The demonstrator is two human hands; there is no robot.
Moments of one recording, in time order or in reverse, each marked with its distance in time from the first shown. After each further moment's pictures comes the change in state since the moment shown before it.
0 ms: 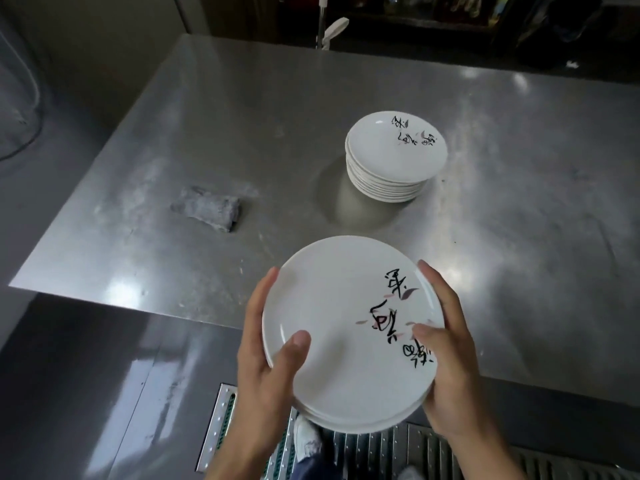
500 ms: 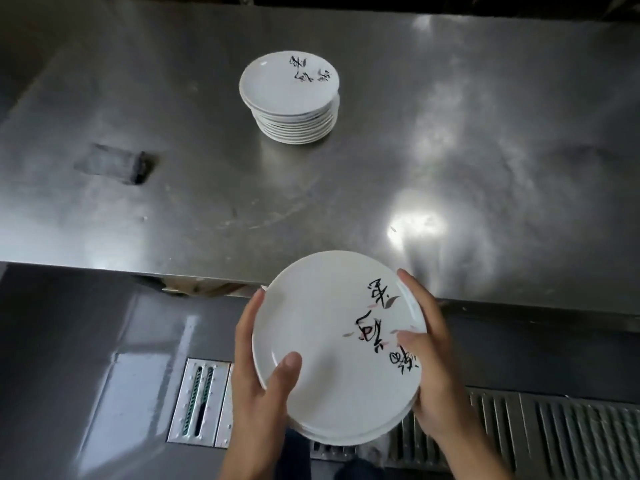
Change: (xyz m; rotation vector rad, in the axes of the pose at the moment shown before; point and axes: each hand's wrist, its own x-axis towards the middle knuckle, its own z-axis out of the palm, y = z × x) left_hand -0.141 -0.070 0.119 0.051 -0.013 -0.003; right_hand -0.111 0.026 -0.159 -0.061 0.088 0.042
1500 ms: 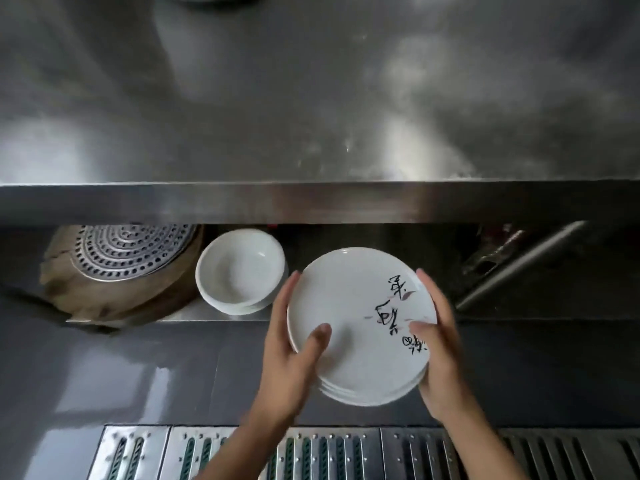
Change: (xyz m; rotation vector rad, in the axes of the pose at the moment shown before) left_hand 0.092 -0.338 0.078 -0.006 -0.258 0.131; right_hand 0.097 0.327 -0.116 0.013 0.172 -0.090
